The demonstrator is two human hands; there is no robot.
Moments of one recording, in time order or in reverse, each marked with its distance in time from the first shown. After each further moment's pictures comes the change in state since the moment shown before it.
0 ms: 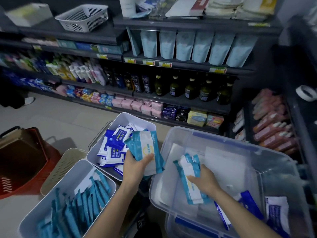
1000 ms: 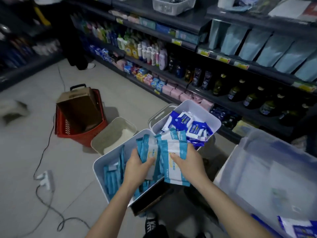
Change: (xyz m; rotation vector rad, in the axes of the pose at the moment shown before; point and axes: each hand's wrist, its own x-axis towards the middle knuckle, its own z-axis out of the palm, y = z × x) left_hand -0.031 -0.071 -0.238 0.237 0.239 0.011; right_hand -0.128 -0.224 0.174 0.071 -0.081 -0.470
